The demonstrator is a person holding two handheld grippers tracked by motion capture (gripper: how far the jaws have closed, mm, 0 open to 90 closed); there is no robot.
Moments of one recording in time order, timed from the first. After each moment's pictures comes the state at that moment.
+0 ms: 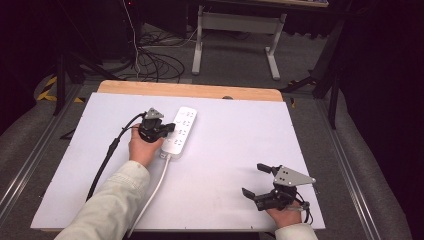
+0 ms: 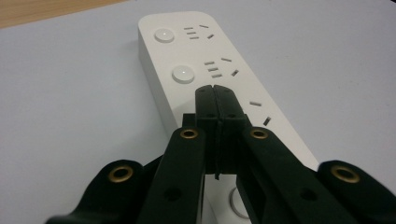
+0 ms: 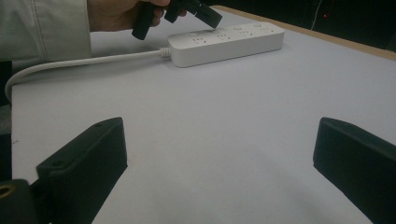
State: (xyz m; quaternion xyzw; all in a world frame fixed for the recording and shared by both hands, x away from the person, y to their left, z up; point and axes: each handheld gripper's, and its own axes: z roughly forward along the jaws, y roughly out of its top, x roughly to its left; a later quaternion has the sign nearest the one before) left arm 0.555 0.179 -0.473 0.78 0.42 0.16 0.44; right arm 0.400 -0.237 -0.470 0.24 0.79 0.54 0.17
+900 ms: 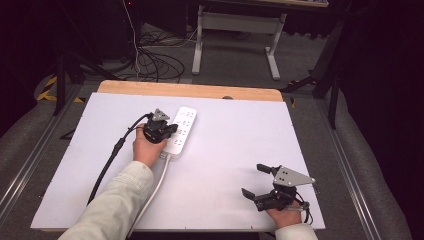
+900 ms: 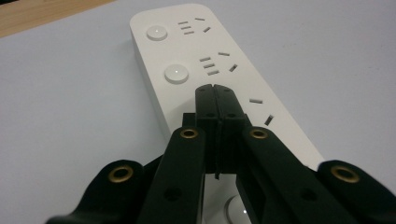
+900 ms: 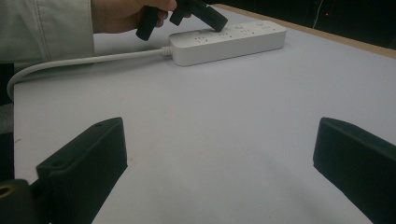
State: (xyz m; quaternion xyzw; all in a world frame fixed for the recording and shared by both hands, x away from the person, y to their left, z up) left arm 0.555 0.165 -0.474 0.80 0.40 0.19 0.41; right arm 0.400 -0.237 -0.471 0.24 0.79 0.54 0.16
